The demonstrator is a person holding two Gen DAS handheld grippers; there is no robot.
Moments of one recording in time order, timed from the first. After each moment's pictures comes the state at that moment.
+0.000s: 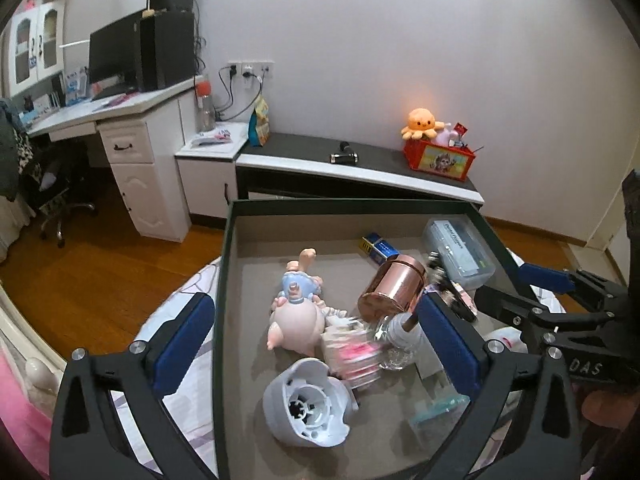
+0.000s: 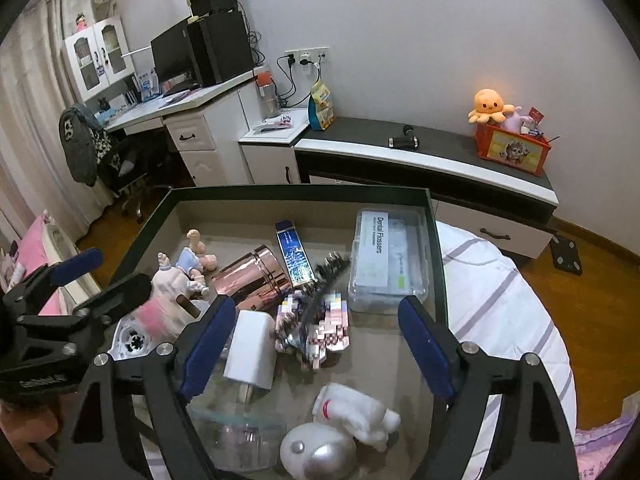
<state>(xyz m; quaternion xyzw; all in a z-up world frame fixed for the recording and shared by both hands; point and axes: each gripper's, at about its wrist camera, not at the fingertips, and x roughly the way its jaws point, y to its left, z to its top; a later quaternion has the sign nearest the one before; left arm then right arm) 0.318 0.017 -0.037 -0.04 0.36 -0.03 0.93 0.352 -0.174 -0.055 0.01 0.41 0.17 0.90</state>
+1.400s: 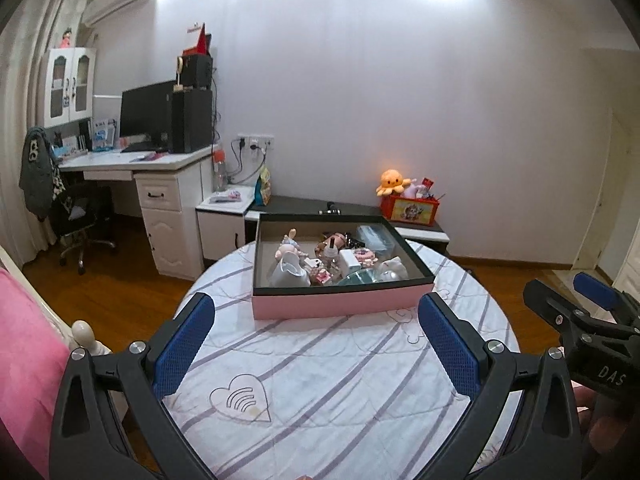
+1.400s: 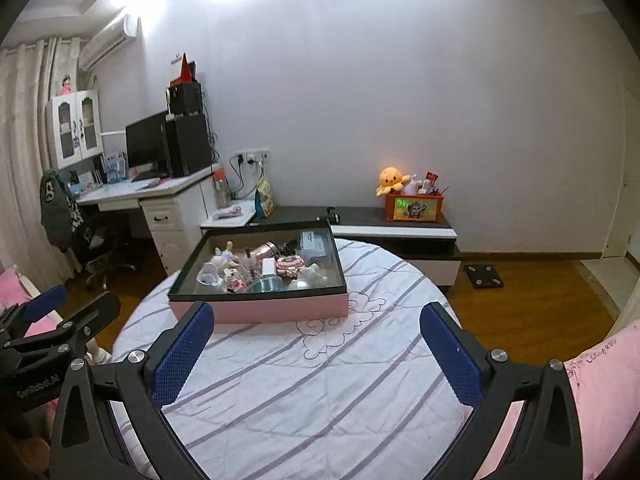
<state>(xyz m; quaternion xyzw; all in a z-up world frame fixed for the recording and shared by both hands) 0.029 -0.003 0.039 -0.04 0.22 -0.03 0.97 0.038 -0.203 0.033 0.02 0.22 0.03 0.97</state>
